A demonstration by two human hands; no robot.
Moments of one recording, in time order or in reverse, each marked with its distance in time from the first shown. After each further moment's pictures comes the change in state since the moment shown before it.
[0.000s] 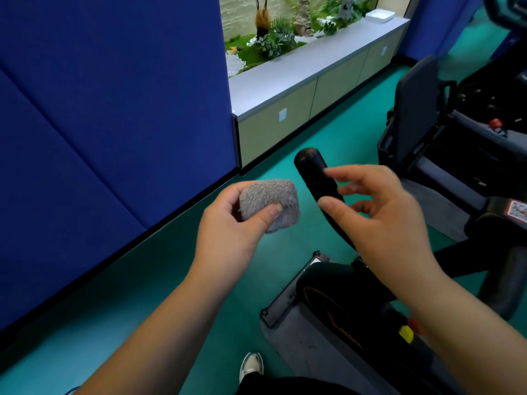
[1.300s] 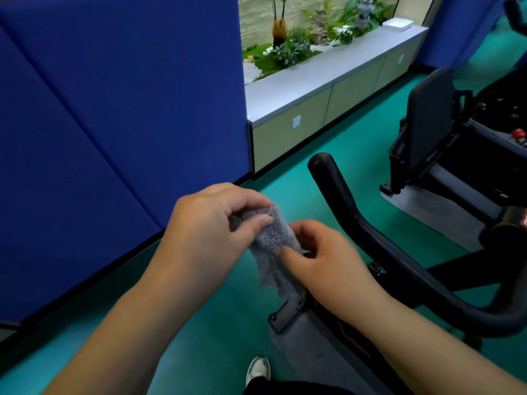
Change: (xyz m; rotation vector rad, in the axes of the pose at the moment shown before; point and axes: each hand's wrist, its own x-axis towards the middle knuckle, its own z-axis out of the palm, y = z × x) left_hand -0.023 0.046 -0.045 0.663 -0.047 0.334; right_hand -0.032 -0.008 0.051 0.105 -0.373 0.313
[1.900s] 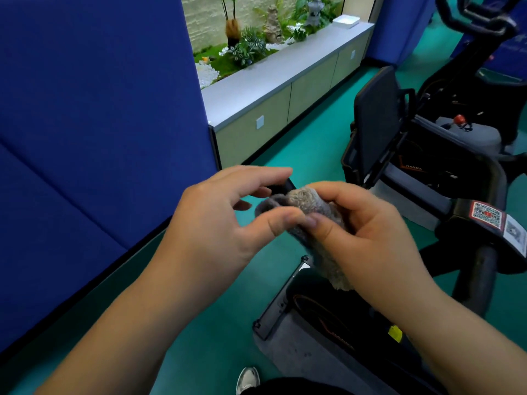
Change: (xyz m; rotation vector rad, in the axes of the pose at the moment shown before) left_hand 0.047 0.036 0.029 -0.234 -0.174 0.132; right_hand 0.004 -0.019 -0.072 0.132 0.234 -0.314
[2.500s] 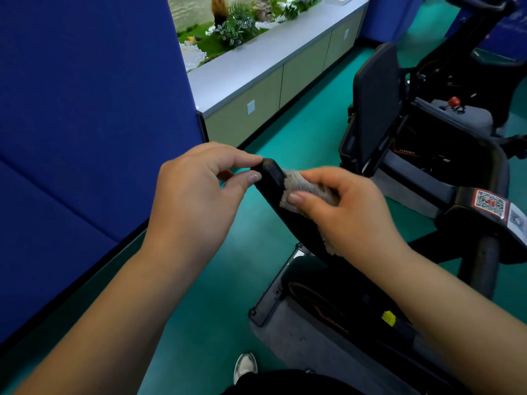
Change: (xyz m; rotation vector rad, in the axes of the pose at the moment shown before) left_hand 0.033 -0.036 0.017 0.113 0.216 -0.039; right_hand 0.034 0.032 -0.002 -0.280 0.093 0.154
